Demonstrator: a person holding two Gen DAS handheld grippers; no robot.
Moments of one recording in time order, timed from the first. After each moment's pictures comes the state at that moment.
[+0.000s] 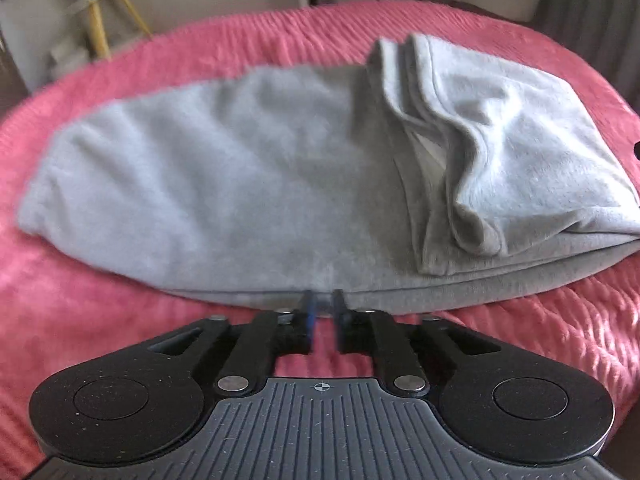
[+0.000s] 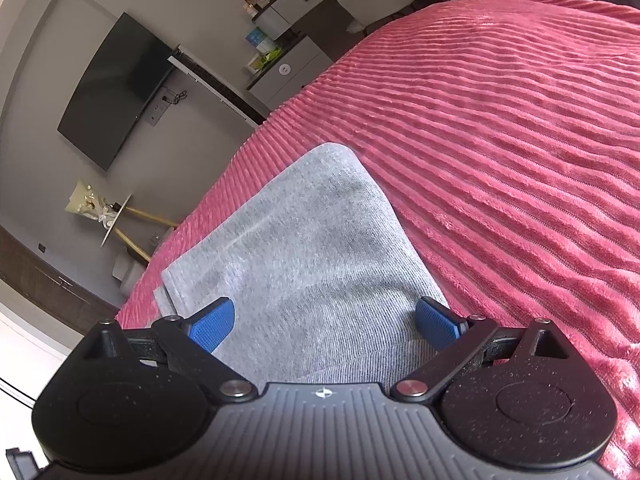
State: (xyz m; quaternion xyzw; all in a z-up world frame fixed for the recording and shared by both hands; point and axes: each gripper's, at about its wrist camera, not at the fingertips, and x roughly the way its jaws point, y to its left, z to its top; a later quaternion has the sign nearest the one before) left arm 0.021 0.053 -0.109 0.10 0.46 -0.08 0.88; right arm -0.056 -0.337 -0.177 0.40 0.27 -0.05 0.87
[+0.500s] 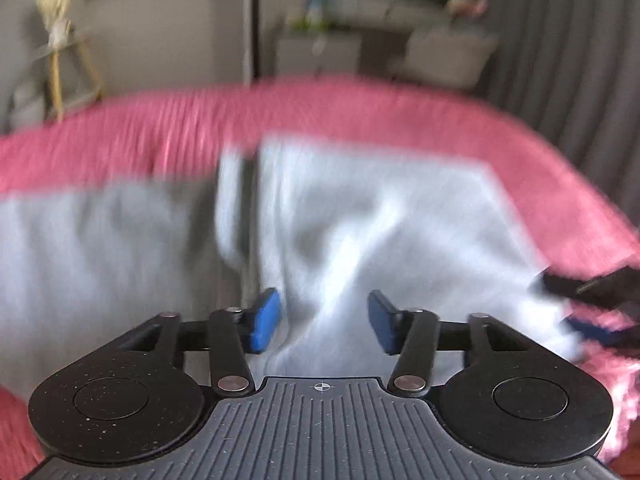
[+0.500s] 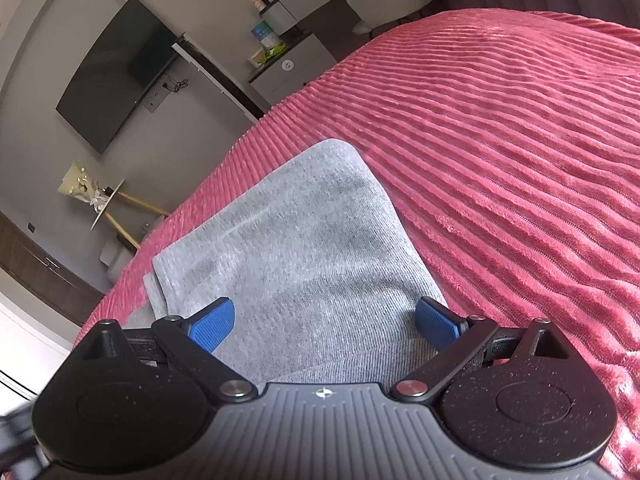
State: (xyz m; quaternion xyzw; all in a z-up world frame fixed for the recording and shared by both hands) left arm 0.063 -0.062 -0.115 0.04 0.39 -0.16 0.91; right arm -0.052 -0.328 -0.175 0.37 0.28 -0.06 0.88
